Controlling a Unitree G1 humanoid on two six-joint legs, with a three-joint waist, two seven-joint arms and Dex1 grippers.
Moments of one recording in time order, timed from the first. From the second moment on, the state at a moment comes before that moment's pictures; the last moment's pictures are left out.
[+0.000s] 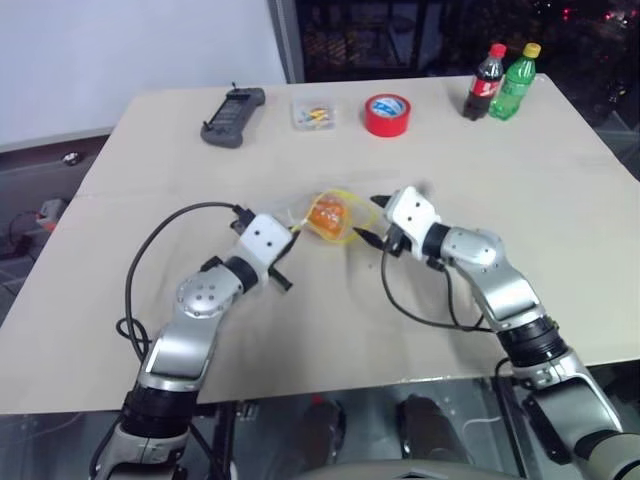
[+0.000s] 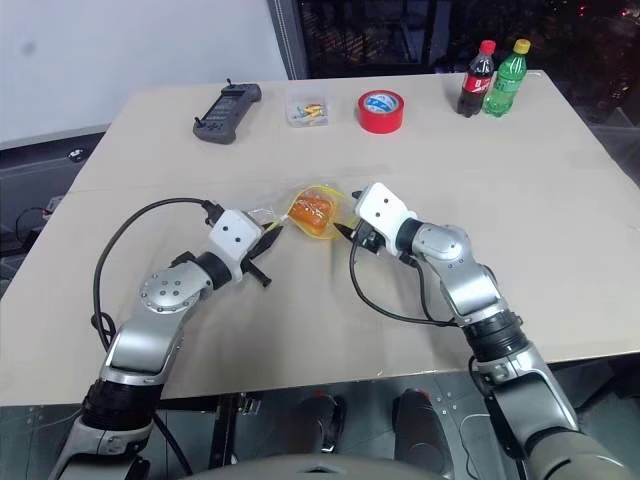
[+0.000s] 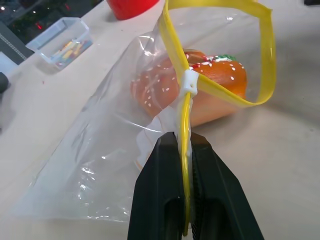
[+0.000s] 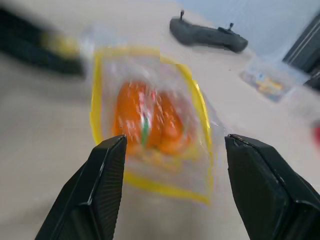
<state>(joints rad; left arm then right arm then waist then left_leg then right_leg) -0.22 0.50 -0.04 -0.28 0.03 0.37 -0.52 -0.58 -0.39 0.36 0.08 -0.14 0.09 0.62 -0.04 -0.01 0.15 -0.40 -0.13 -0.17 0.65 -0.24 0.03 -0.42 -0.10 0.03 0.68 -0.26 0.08</state>
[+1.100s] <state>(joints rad) -0.22 0.56 -0.01 -0.27 0.01 0.36 -0.54 -0.91 -0.28 0.45 0.84 -0.45 -0.36 0.38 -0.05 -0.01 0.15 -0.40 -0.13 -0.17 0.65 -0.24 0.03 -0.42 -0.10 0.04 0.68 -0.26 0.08</state>
